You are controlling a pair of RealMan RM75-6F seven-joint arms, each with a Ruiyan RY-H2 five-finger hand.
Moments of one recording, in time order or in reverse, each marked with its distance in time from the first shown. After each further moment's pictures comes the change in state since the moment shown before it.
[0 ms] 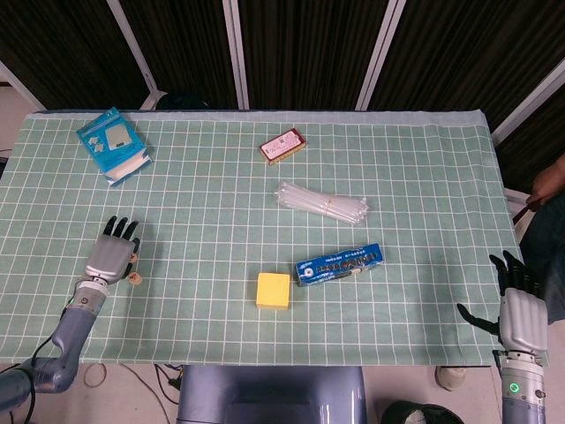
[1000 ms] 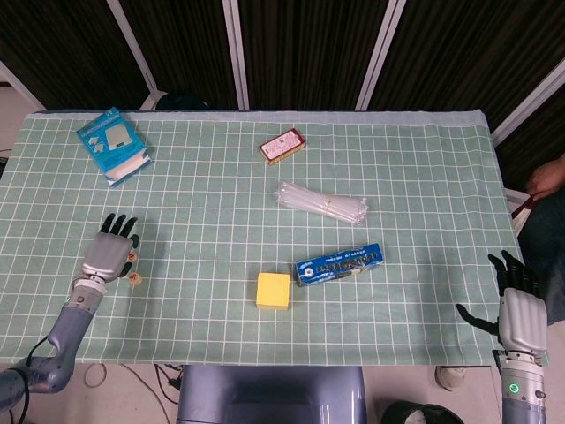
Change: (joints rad) left arm 0.005 0.034 -0.016 -0.038 0.011 0.001 -0.027; right arm 0.000 0.001 -0.005 0.005 -0.015 0.001 0.003
